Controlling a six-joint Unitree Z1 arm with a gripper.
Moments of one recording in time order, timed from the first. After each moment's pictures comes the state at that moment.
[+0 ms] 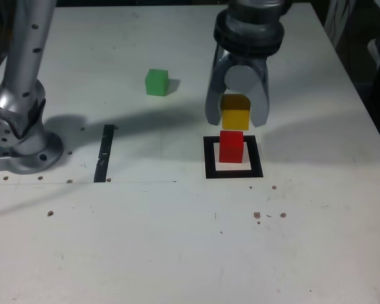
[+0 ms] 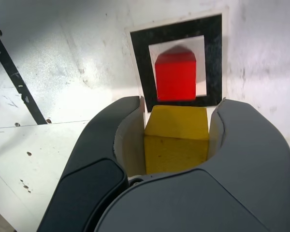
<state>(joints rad) -0.11 2.07 -1.82 1.47 0.05 -0.01</state>
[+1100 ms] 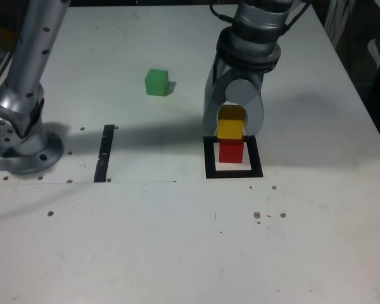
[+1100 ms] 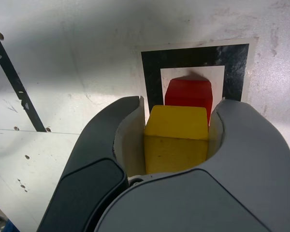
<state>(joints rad) -0.06 2.12 -1.76 1.43 0.04 -0.01</state>
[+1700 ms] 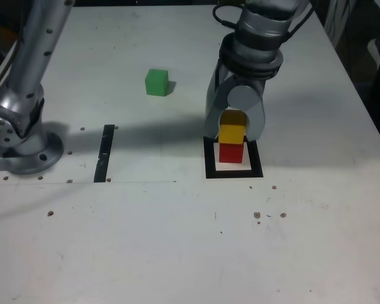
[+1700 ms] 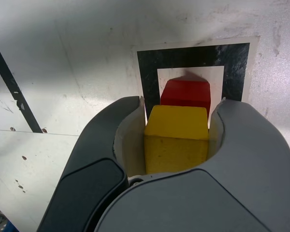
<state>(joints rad) -0.06 2.14 -1.76 1.42 0.03 -0.01</state>
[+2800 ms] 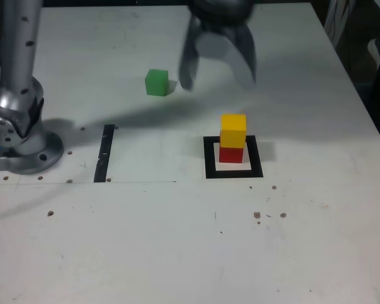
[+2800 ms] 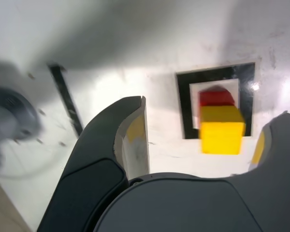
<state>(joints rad) -0.02 1.91 -1.74 1.54 0.16 0.10</state>
